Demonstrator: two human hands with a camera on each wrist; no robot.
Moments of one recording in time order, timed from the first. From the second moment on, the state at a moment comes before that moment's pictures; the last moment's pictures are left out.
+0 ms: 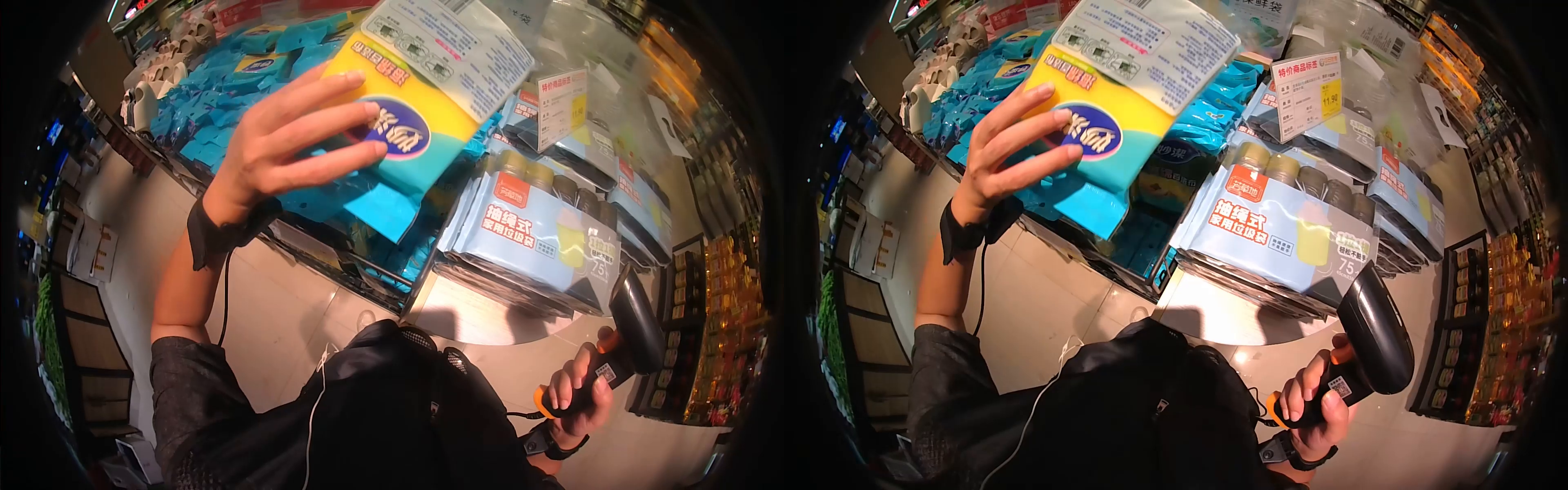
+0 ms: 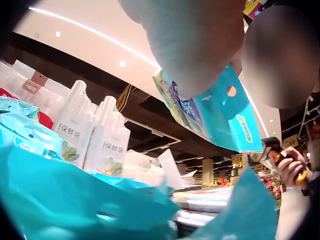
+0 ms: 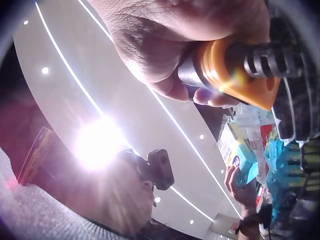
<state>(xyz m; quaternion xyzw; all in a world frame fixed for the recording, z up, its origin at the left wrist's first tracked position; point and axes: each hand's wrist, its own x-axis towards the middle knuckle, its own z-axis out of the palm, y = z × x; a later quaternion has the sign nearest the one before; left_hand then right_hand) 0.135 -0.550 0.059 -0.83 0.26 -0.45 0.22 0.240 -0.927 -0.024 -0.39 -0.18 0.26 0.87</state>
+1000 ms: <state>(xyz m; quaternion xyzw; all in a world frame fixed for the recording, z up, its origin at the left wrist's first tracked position) 0.126 -0.575 0.076 -0.94 0.07 -0.30 -0.14 0.238 -0.912 -0.016 -0.26 -0.22 0.34 0.88</state>
